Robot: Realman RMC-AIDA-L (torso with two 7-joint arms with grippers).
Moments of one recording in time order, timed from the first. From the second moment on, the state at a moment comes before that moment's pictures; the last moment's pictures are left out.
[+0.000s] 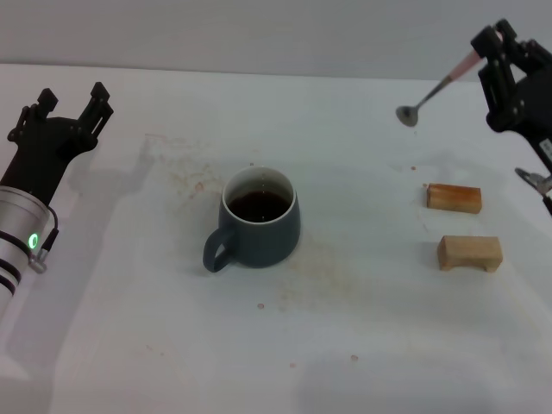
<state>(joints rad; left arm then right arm) -0.44 -2.08 -1.08 -0.25 2.54 1.05 -0.39 0.55 2.07 0.05 0.03 -1.79 -1.67 0.49</state>
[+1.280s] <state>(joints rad) -0.42 -2.08 -1.03 -0.29 2.54 1.03 -0.41 0.88 2.07 -0.80 -0.58 -1.80 -1.51 1.39</state>
